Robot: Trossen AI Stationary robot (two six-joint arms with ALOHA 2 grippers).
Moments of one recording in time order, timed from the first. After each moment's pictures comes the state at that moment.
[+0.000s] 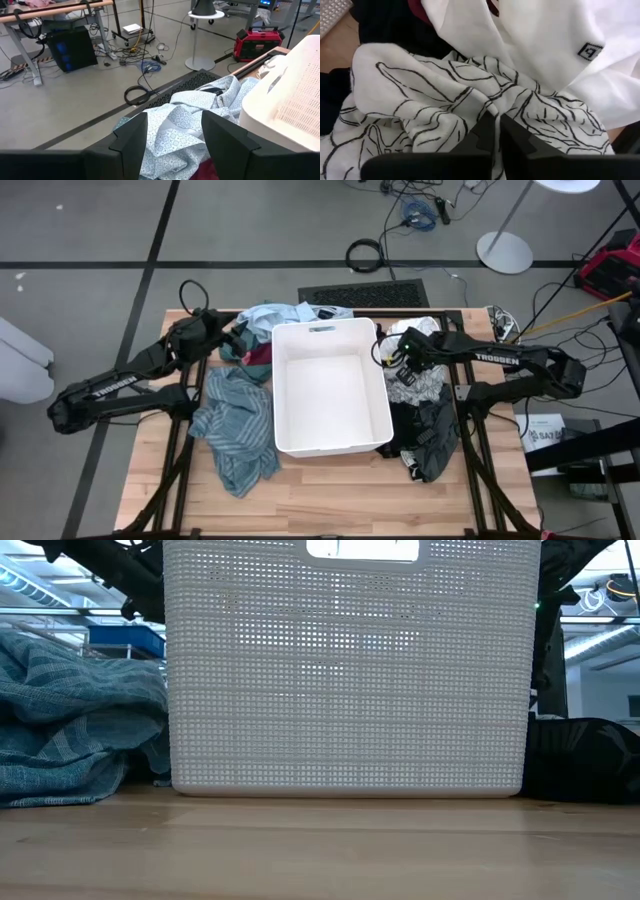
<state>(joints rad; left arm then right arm) 0.54 0.67 0.63 -0.25 -0.35 -0.09 -0.50 1.19 0.70 -0.78 0.21 0.24</state>
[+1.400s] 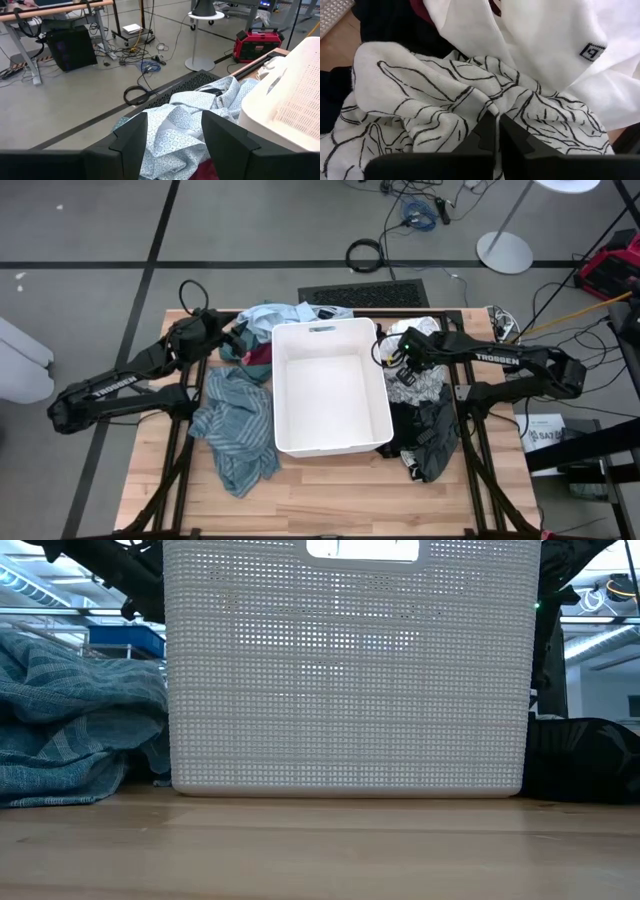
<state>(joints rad) 0.54 0.67 0.63 -0.25 -0.35 -0.10 -0.50 1.19 0.70 -0.78 0.21 0.23</state>
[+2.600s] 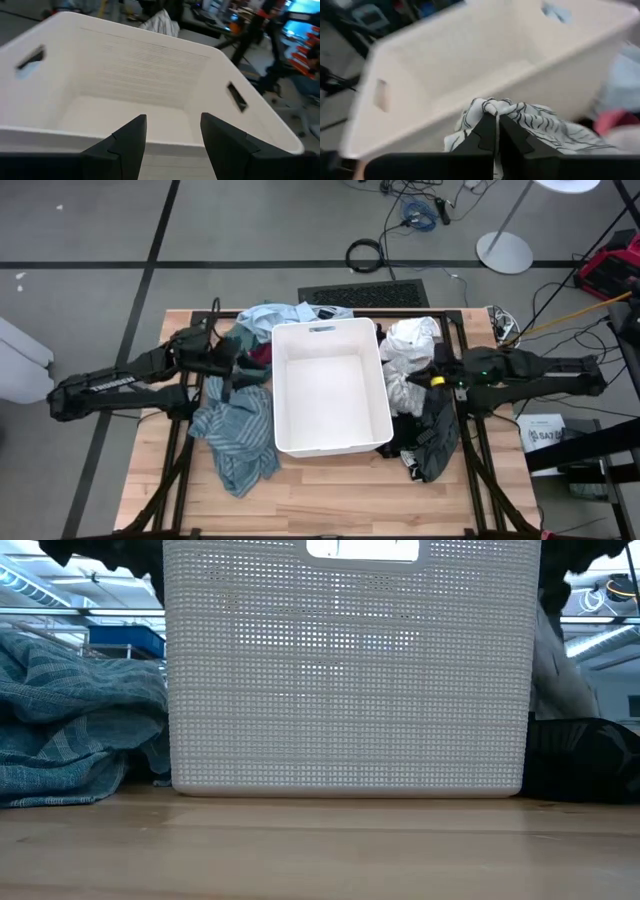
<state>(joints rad) 0.33 0.67 0.63 -0.23 0.44 -0.15 0.07 0.53 0.70 -0.55 0.17 0.41</state>
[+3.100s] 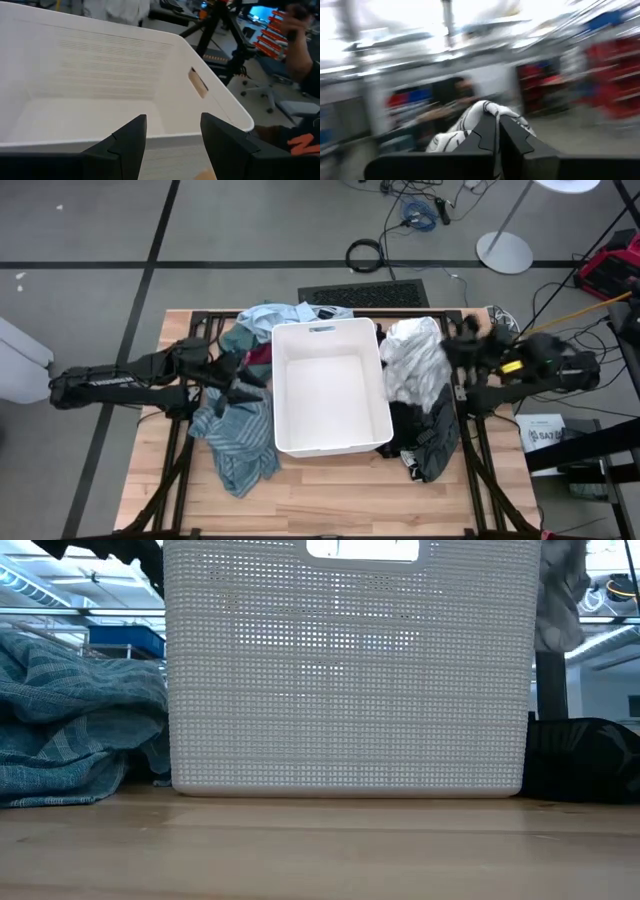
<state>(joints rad) 0.17 0.67 0.63 -0.23 0.44 -0.13 0.16 0.41 0.72 0.08 0.46 0.09</state>
